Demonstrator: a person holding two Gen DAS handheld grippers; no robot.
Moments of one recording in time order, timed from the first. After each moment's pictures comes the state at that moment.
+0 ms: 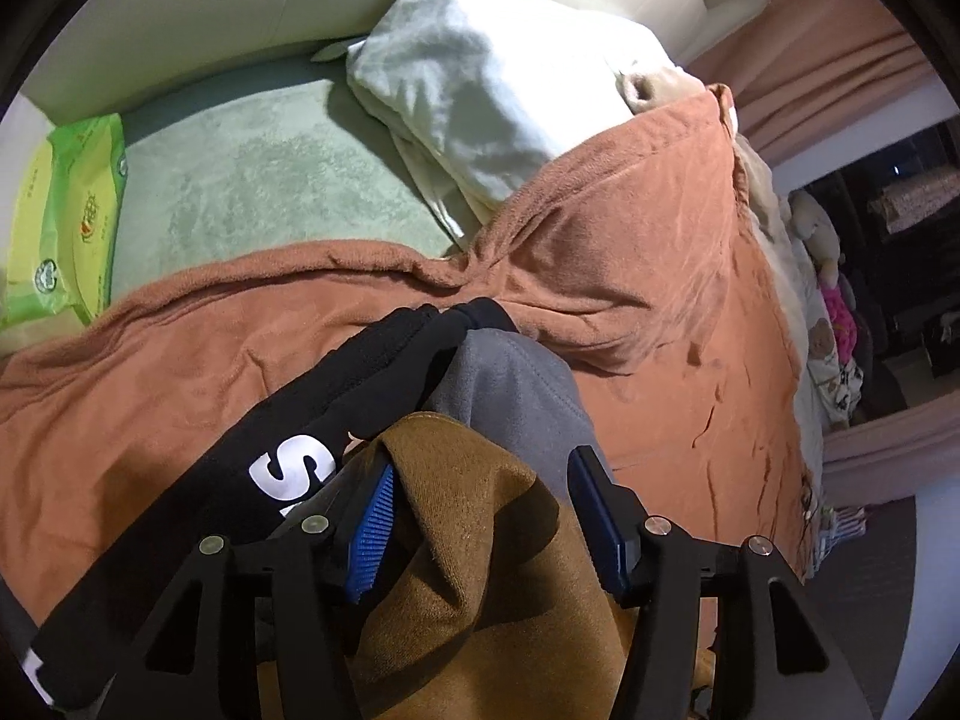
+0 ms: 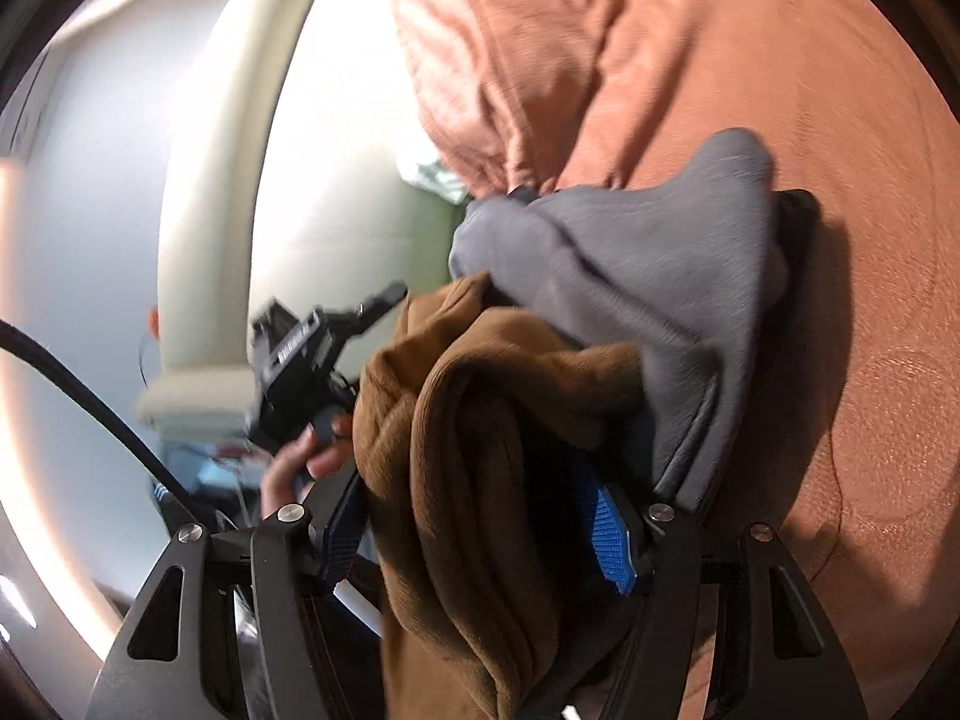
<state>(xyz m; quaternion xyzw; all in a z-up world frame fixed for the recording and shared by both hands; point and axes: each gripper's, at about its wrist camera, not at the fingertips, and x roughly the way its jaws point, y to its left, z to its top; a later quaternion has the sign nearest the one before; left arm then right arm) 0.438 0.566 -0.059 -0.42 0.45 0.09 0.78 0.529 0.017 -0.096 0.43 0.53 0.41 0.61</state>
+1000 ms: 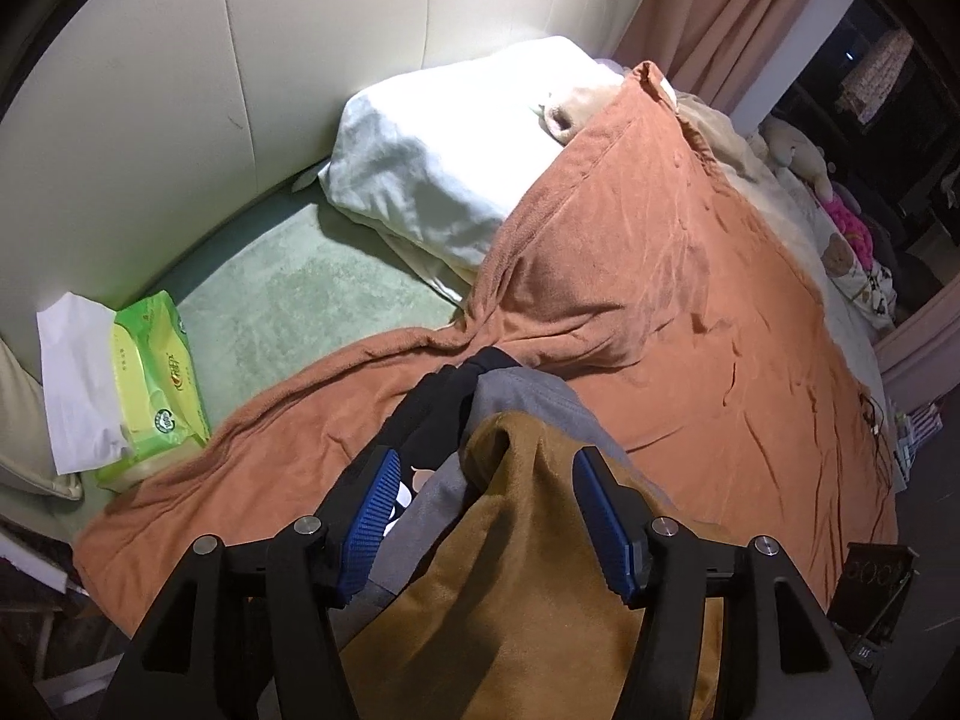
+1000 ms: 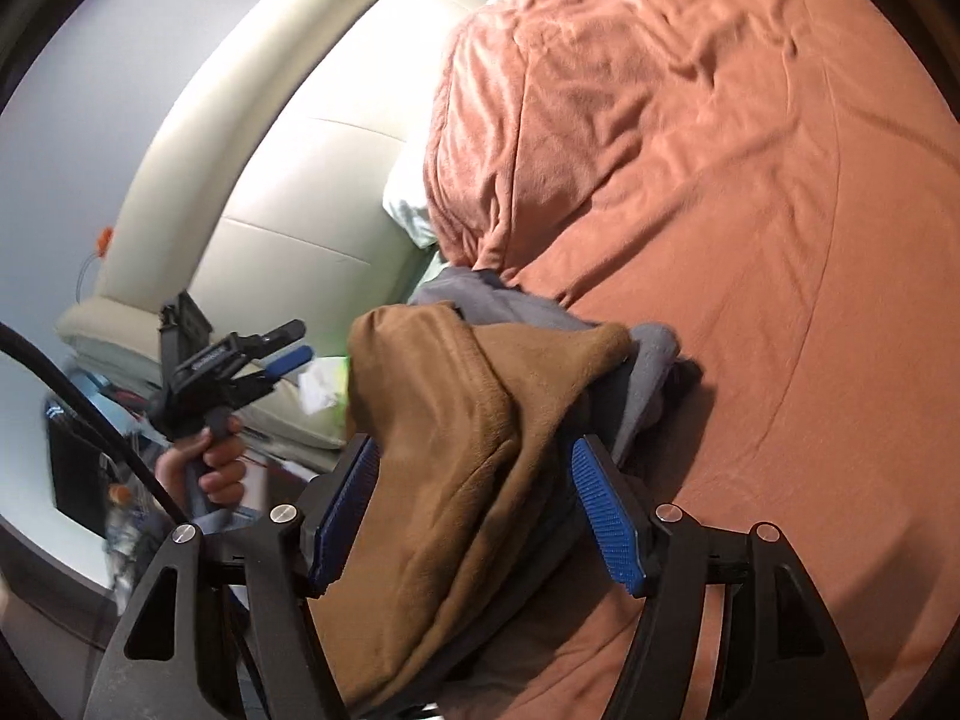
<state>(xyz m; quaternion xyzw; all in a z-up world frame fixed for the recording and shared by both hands) 0.423 0.560 0.013 -0.26 0.47 0.10 0.84 0.509 -0.002 -0.012 0.28 0.48 0.40 0.73</state>
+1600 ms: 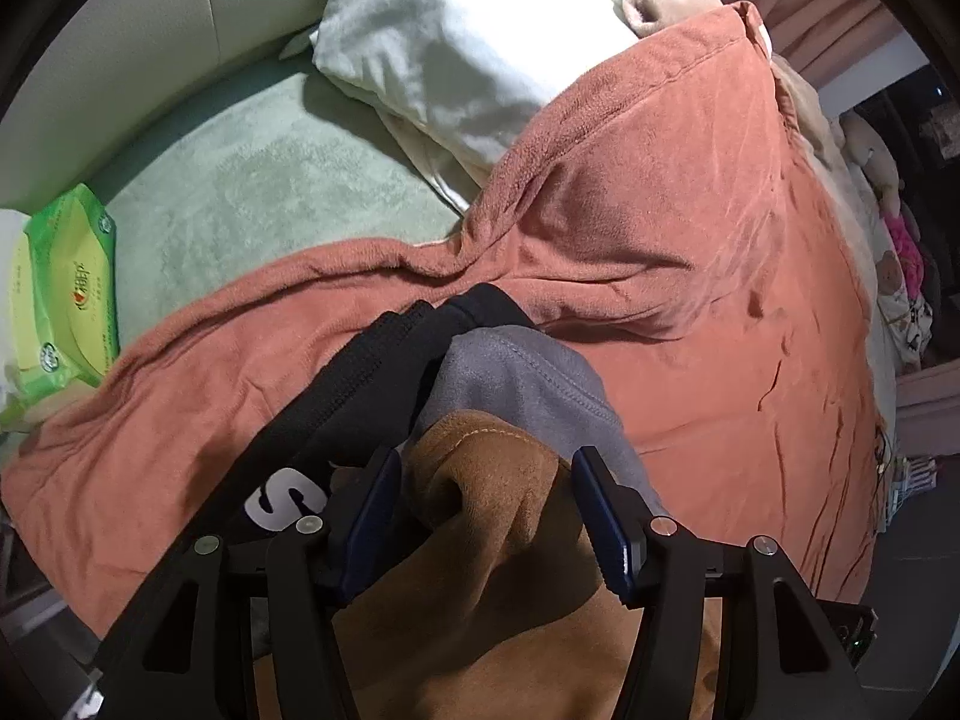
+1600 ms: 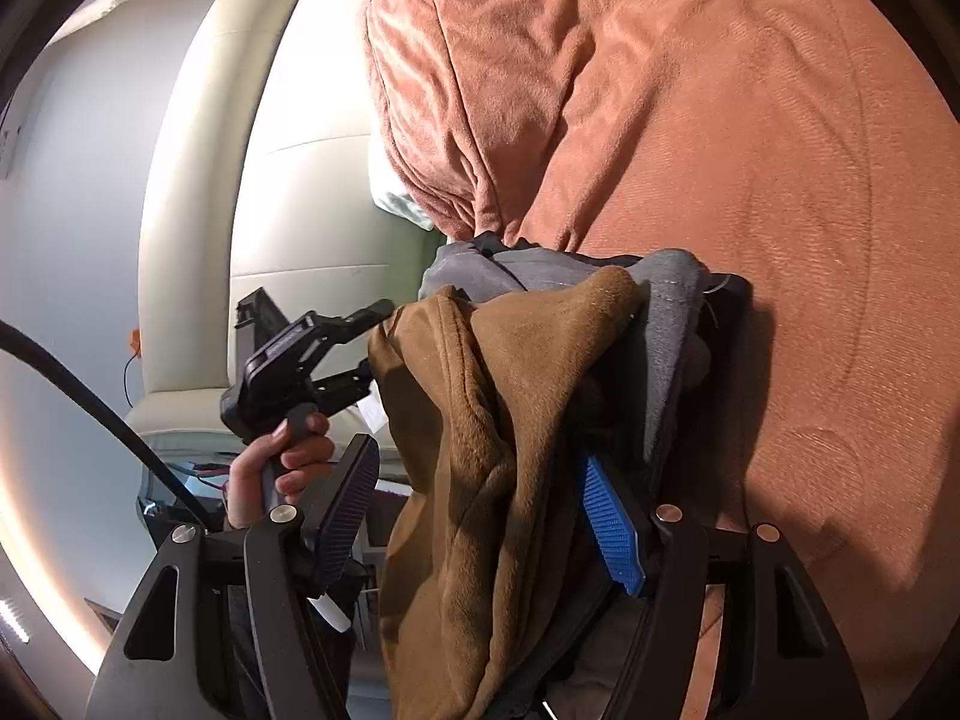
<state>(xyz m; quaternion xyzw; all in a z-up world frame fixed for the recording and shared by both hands) 0.487 0.548 -0.058 -0.33 0.55 0.12 0.76 0.544 0.009 -0.070 0.40 0.54 0.41 0.62</state>
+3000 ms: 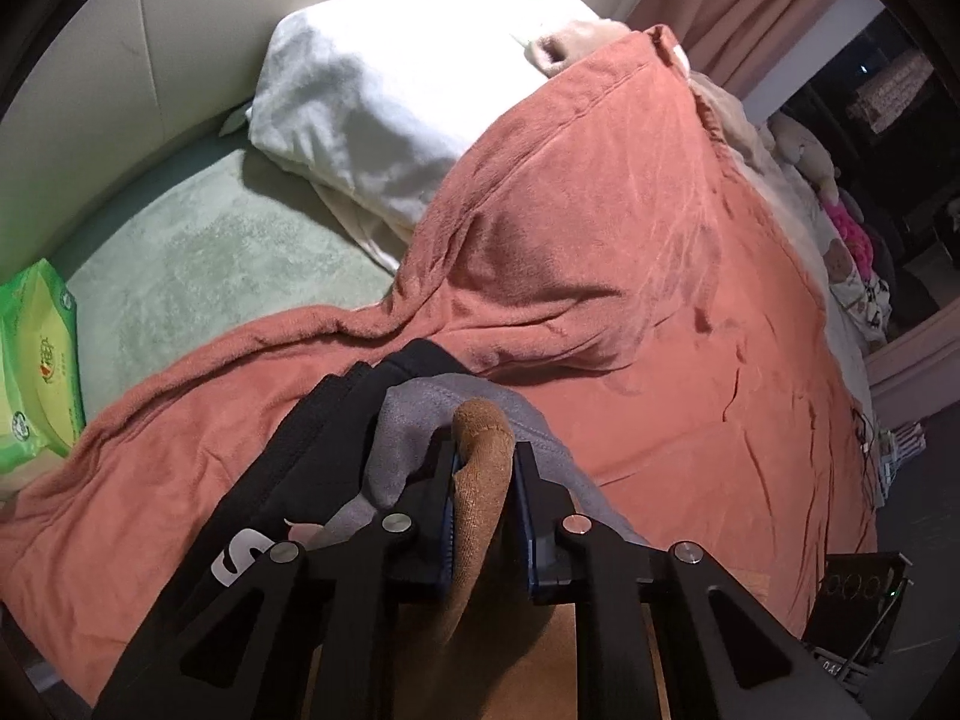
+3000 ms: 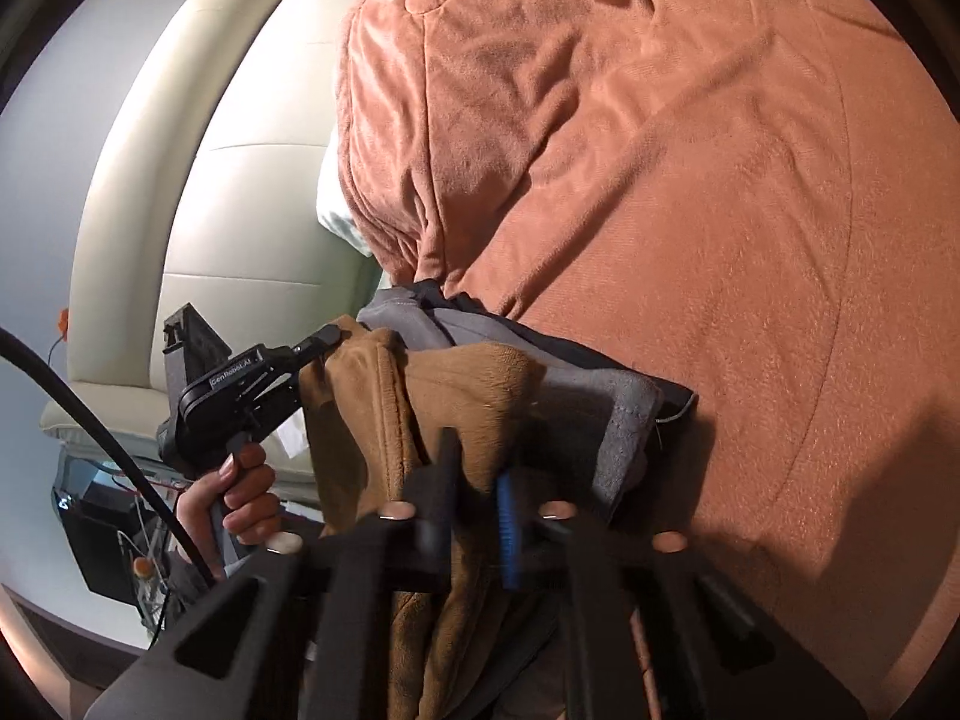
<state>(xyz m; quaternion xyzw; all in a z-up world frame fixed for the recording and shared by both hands) 0.483 0.533 -0.039 -0.28 0.47 0.07 0.83 0.560 0.025 -0.043 0.29 0.51 0.37 0.72</state>
